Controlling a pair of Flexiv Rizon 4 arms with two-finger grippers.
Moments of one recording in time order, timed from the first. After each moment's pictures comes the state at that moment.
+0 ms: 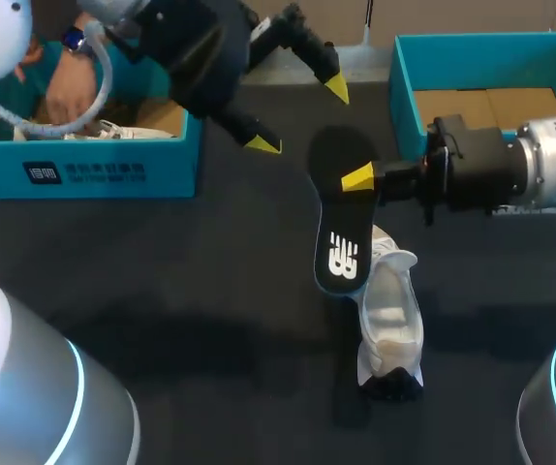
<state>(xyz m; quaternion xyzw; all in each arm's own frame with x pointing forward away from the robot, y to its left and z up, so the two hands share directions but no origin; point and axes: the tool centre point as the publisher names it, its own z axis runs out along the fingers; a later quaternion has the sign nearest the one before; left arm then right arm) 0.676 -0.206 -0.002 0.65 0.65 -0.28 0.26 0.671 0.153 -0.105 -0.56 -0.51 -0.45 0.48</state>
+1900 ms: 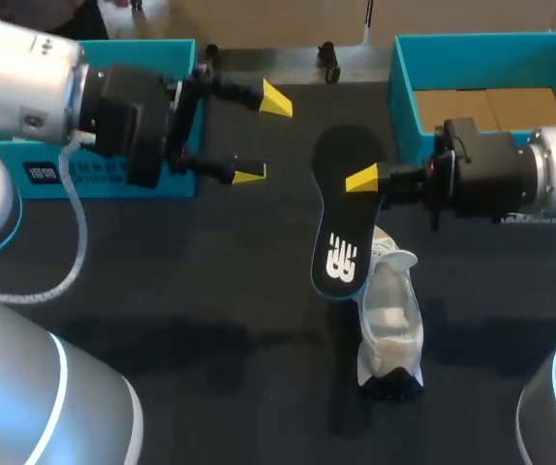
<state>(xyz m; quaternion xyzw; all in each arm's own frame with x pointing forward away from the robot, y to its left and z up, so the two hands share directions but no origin) 0.690 -0.171 -0.043 0.56 0.58 -0.42 0.42 0.662 0.152 -0.096 -0.57 -0.50 -0.46 0.46</state>
